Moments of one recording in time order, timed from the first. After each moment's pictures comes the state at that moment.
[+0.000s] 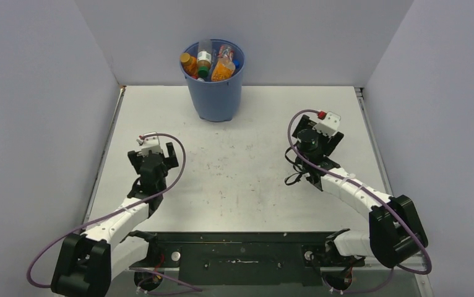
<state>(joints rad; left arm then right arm) -0.32 0.99 0.36 0.33 -0.56 -0.17 0.49 1.29 0.73 0.21 0.91 0.46</state>
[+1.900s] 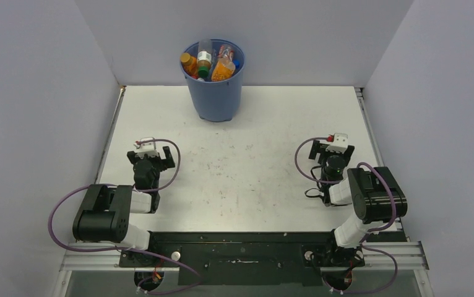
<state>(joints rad) -0.06 1.47 0.21 1.10 -0.18 -0.09 0.08 1.64 0.27 1.24 0.31 -0.04</state>
